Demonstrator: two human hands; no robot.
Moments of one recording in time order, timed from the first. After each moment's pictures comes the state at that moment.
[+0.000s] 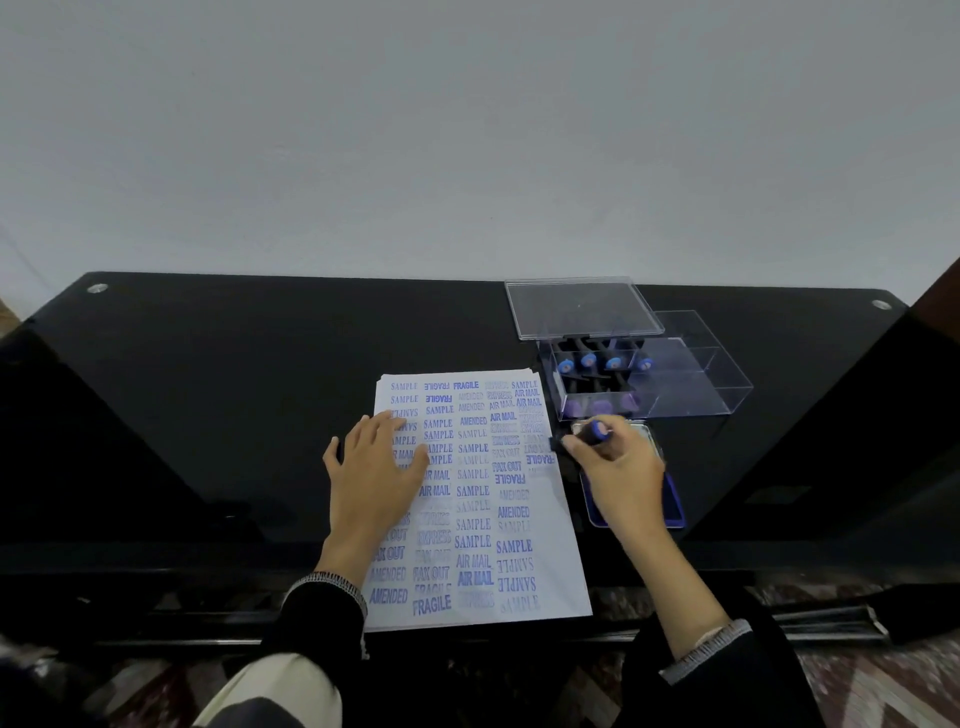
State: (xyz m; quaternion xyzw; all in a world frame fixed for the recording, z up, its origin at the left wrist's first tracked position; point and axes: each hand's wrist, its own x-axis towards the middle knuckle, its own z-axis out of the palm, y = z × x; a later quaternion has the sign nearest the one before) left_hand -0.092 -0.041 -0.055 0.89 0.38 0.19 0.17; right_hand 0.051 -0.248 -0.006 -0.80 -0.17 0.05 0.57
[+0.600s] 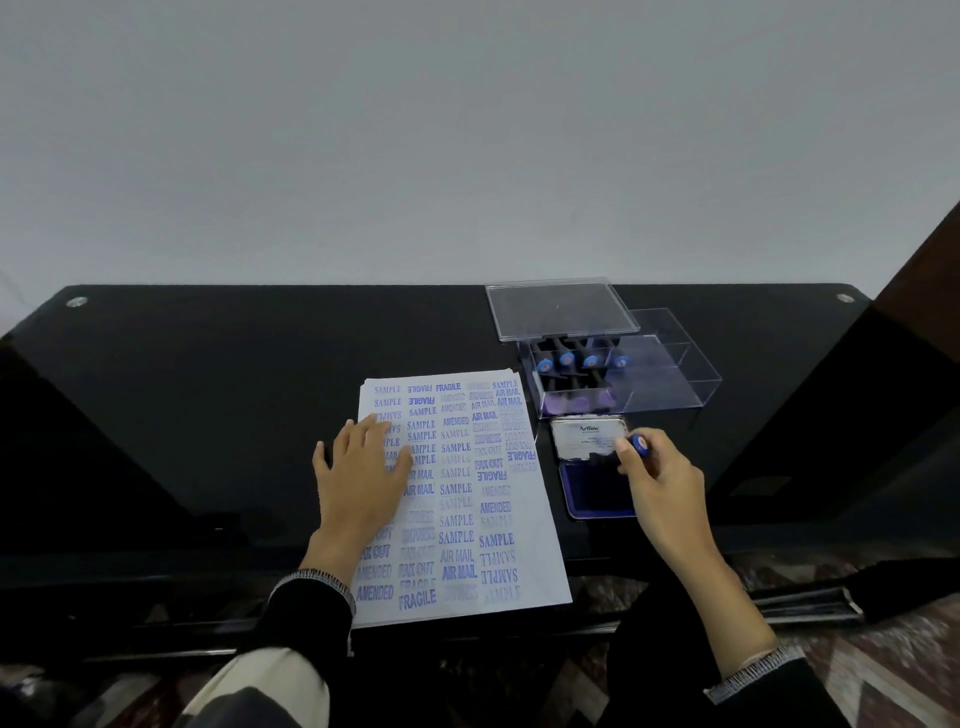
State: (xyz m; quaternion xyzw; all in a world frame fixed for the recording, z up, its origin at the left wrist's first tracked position) left_hand -0.091 -0.044 -0.052 0.90 0.38 0.13 0.15; right_hand 0.059 -0.314 0.003 -0.83 -0.20 0.02 0.52
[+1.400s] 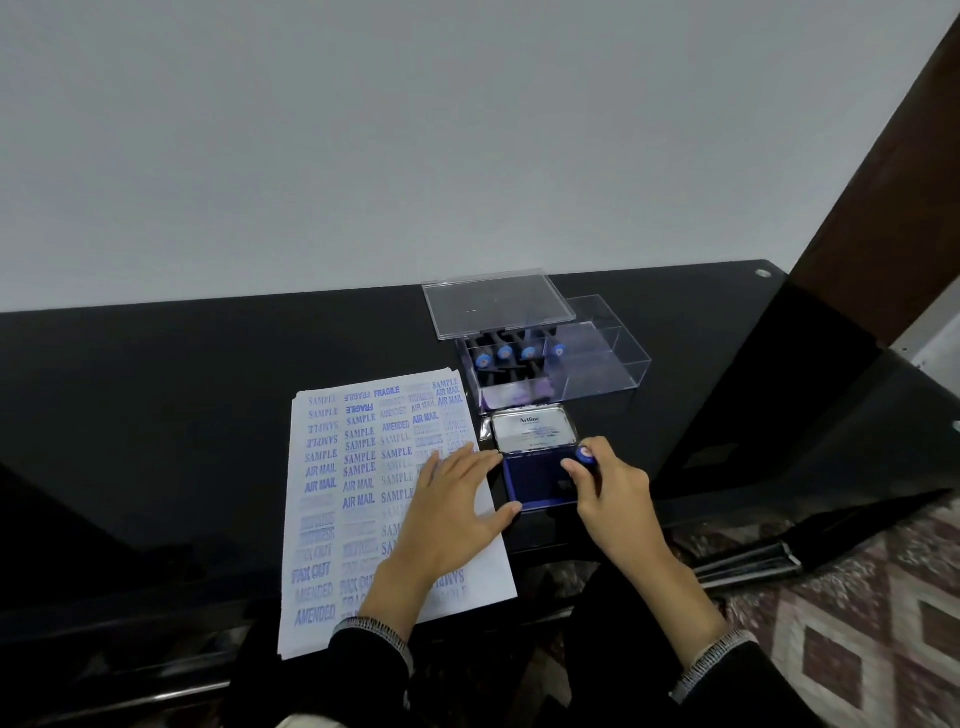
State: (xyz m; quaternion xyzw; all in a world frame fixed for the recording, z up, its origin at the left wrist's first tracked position) left_hand -0.032 -0.161 -0.051 0.96 0.09 0.10 0.26; right_hand 0.062 -0.339 -0.023 -0.87 -0.28 -0.07 0.41
